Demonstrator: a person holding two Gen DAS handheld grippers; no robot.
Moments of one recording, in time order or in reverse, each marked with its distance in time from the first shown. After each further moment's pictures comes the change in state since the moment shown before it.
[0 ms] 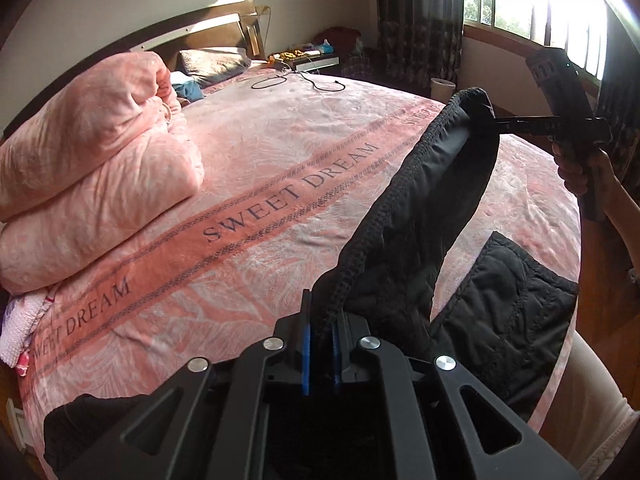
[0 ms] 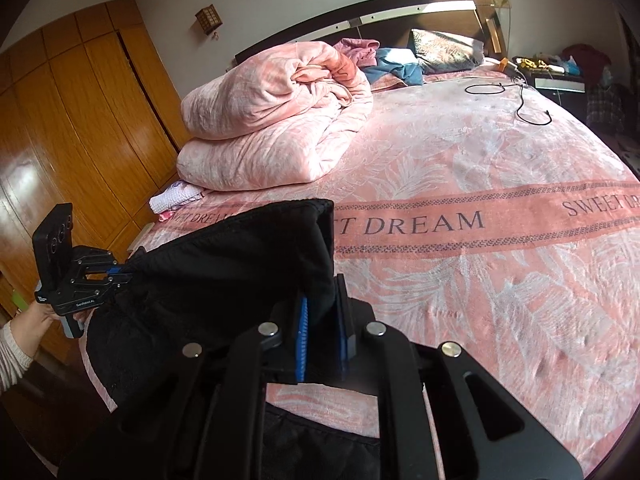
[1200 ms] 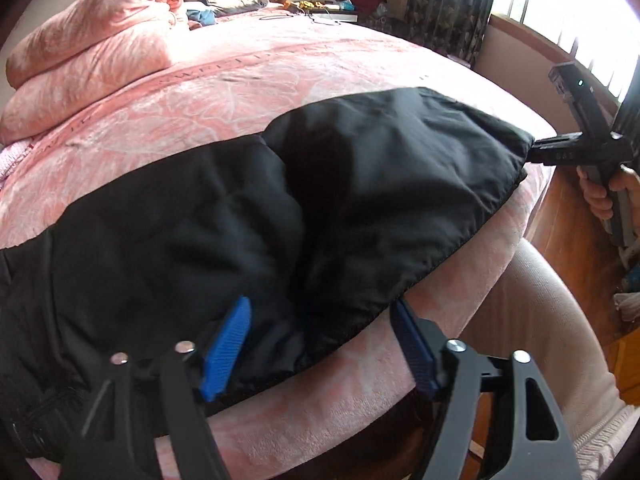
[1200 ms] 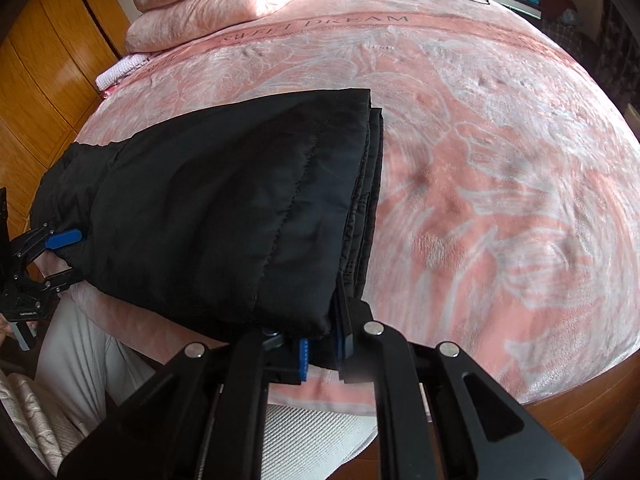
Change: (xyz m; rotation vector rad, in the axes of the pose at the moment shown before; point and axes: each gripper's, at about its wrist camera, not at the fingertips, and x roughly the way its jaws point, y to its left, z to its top) left arm -0.013 -0.167 -0.188 -0.222 0.103 -0.060; right arm -0.053 0.012 -0.234 0.031 0.365 -0.249
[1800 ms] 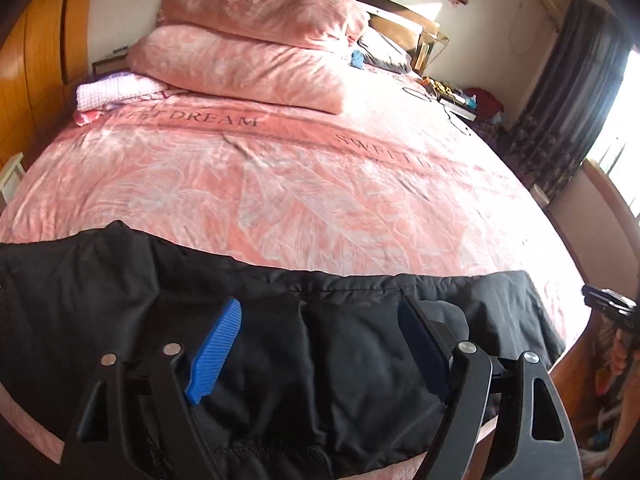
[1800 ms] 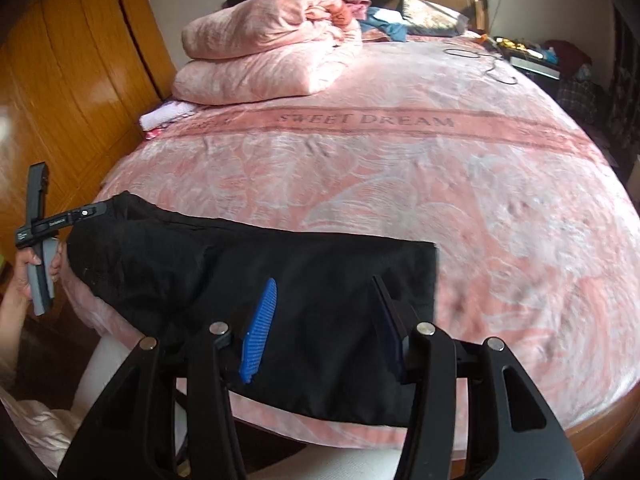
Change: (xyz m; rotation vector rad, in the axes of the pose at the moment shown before) left arm -0.108 0.190 0.036 -0.478 -0.176 0.130; right arm -0.072 0.084 0.082 -0.099 -0.184 0.150
